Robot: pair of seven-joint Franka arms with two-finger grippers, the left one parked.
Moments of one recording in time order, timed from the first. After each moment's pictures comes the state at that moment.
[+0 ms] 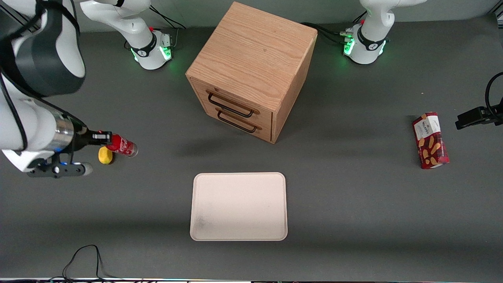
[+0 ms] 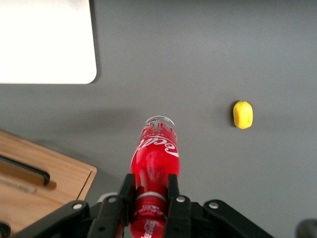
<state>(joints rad) 0.24 0.52 -0.10 -1.00 0.03 1.26 0.18</state>
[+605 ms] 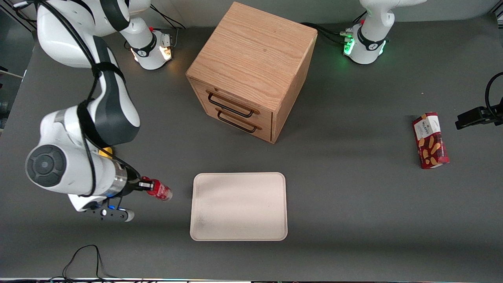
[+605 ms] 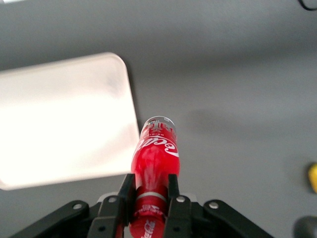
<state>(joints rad) 0.25 0.77 0.01 -0.88 0.03 1.63 0.46</state>
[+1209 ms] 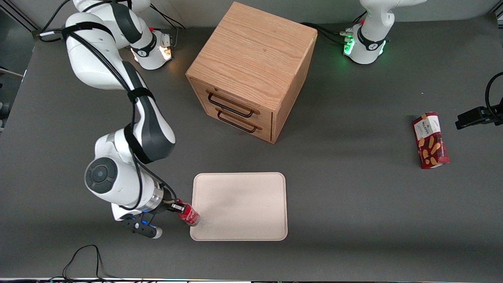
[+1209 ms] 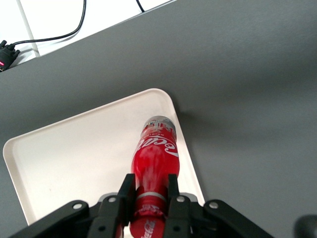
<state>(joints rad) 0.29 0.91 0.04 -0.87 0.03 1.92 0.65</state>
